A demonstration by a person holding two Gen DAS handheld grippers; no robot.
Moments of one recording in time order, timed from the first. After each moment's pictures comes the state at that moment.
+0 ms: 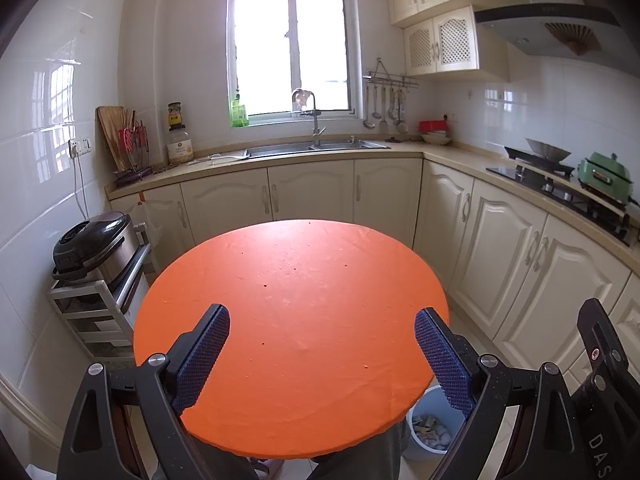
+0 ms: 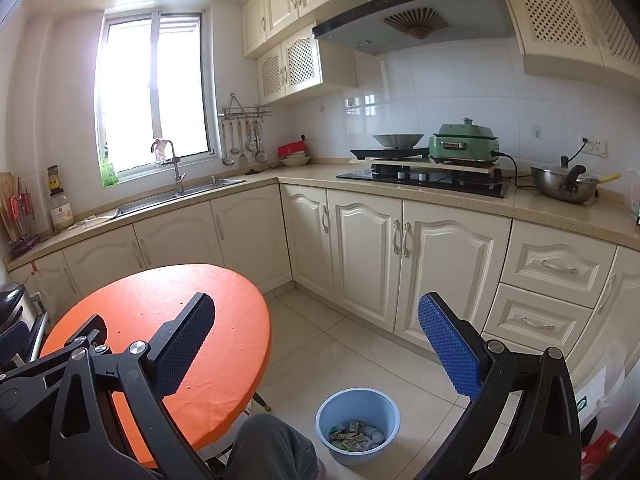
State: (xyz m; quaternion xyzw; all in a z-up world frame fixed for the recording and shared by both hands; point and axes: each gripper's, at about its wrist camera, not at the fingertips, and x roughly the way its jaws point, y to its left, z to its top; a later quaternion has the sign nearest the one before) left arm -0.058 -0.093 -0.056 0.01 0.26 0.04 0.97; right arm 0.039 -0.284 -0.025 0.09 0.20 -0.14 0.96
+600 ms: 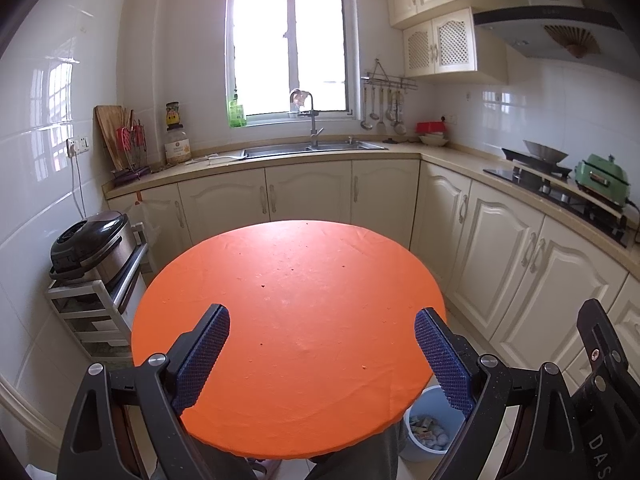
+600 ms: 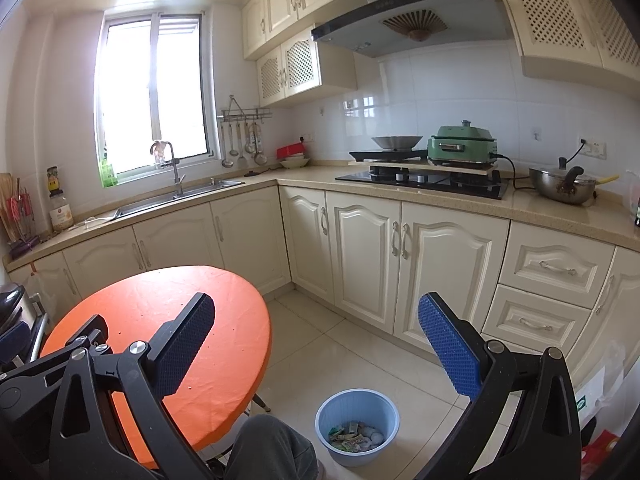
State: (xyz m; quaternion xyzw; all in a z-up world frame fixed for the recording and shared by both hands) left arm -0.065 -0.090 -0.060 0.01 0.25 0.04 0.97; right arm 0.038 -0.285 -0.022 0.09 0.20 -0.14 0.97
